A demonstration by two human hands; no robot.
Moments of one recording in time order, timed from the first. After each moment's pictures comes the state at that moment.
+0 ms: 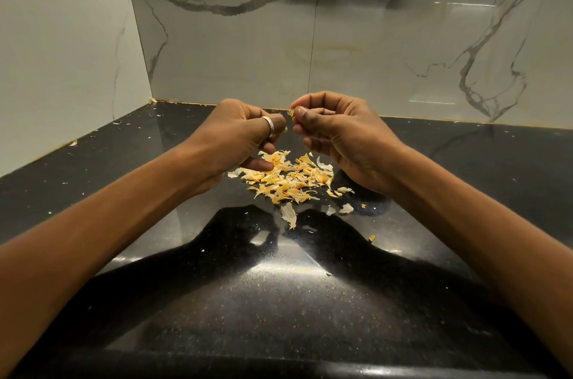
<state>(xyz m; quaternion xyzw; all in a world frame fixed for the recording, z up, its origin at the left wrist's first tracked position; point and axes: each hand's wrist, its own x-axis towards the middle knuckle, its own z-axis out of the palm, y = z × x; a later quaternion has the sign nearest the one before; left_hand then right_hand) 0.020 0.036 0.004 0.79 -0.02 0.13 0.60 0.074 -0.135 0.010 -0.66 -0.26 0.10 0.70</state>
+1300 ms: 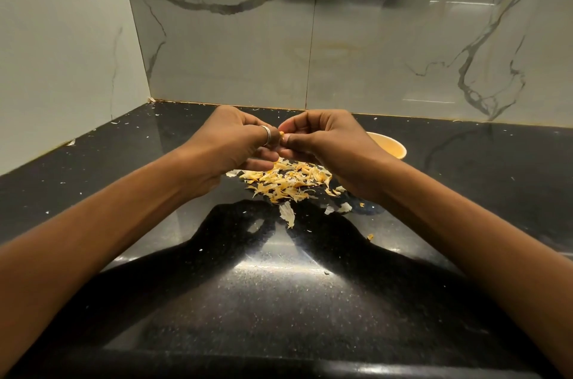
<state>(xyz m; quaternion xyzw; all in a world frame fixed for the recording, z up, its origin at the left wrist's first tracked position) 0.019 0.035 0.002 0.79 0.04 0.11 0.60 0.069 -0.128 -0.001 -0.72 -0.27 0.10 0.63</state>
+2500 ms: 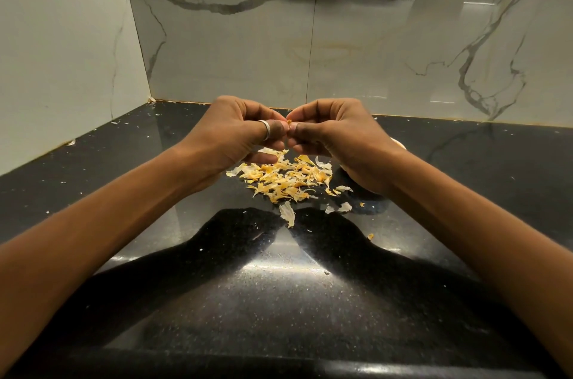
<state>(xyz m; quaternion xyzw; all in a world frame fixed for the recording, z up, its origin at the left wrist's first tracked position) 0.017 0.037 0.005 0.79 -0.04 0.14 0.60 0.074 -0.136 0.007 -0.72 -0.28 0.07 0.63</state>
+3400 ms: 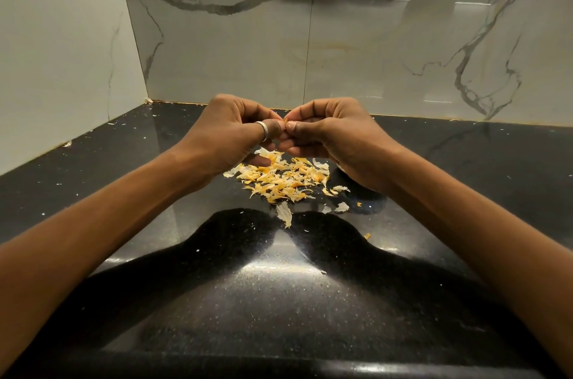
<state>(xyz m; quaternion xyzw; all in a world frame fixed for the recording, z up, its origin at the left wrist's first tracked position) 0.023 0.041 -0.001 0.83 -0.08 0.19 0.53 0.073 -0.137 0.011 -0.70 -0.28 0.12 0.64</state>
